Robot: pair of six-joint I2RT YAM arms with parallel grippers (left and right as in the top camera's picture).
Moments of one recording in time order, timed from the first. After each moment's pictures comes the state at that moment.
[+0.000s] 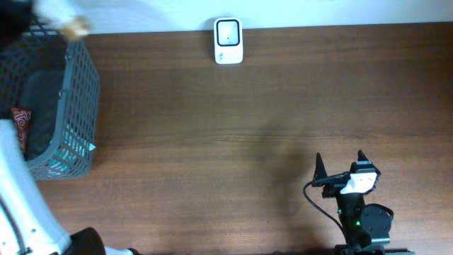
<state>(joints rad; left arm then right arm) 0.43 1.63 2.13 -0.64 0.76 -0.58 0.01 0.02 0.01 -0.08 -0.02 0.00</state>
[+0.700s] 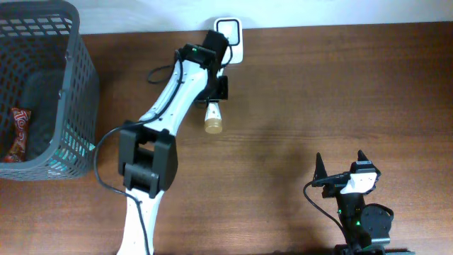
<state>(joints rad) -0.40 2.34 2.13 -1.16 0.00 -0.37 0.00 0.02 0.01 -0.08 -0.02 0.00</state>
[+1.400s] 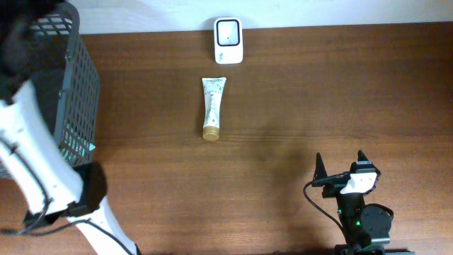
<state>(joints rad) 0.25 2.12 3.14 -1.37 0.07 -0.35 0.01 0.02 0.01 -0.08 -0.02 0.00</state>
